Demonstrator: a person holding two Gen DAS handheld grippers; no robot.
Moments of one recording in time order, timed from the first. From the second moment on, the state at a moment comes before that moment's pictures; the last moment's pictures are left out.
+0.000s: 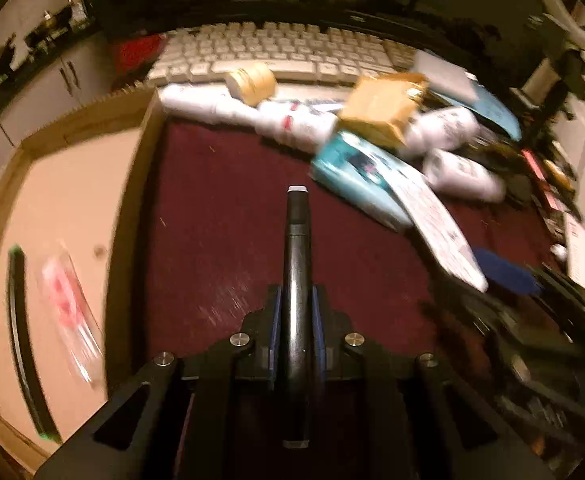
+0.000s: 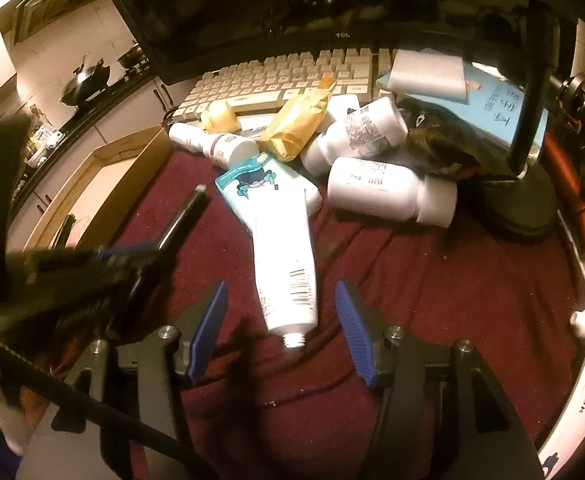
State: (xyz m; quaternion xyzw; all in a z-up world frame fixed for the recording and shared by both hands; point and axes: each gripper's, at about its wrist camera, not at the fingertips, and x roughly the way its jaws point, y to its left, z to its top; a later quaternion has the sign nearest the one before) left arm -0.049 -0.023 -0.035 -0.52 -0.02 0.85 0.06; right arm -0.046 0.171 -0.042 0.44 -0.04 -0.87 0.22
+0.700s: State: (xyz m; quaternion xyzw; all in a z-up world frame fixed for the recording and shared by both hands) left arm -0.024 -0.028 -0.034 -0.50 -0.02 0.86 0.08; right arm -0.029 0.152 -0.041 0.45 0.00 -0.87 0.20
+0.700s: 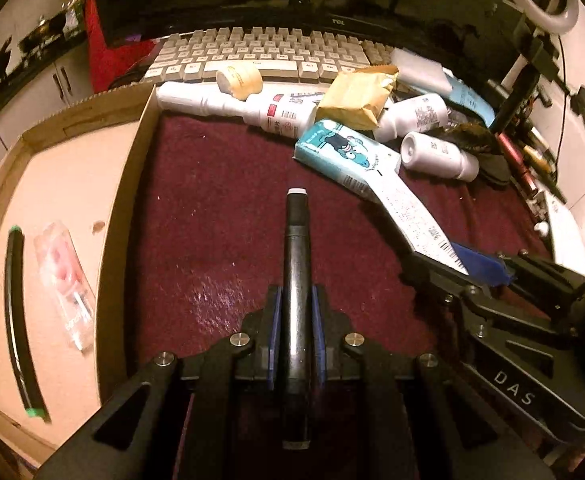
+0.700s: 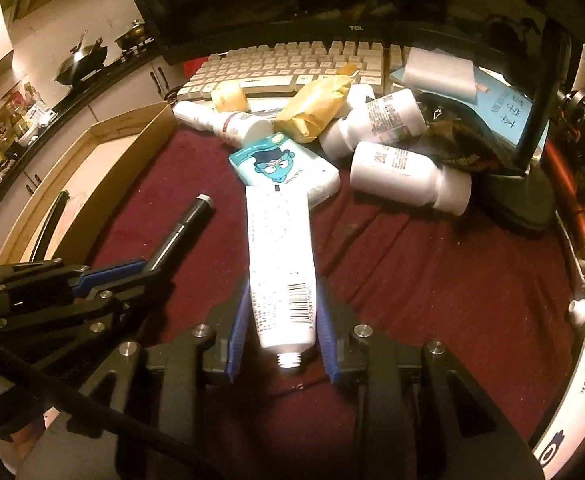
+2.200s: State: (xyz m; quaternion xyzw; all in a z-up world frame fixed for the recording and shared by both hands) left arm -0.012 -0.168 0.037 -0.43 -0.17 0.89 0.03; right arm -0.023 0.059 0.003 0.40 -0.01 -0.86 0.31
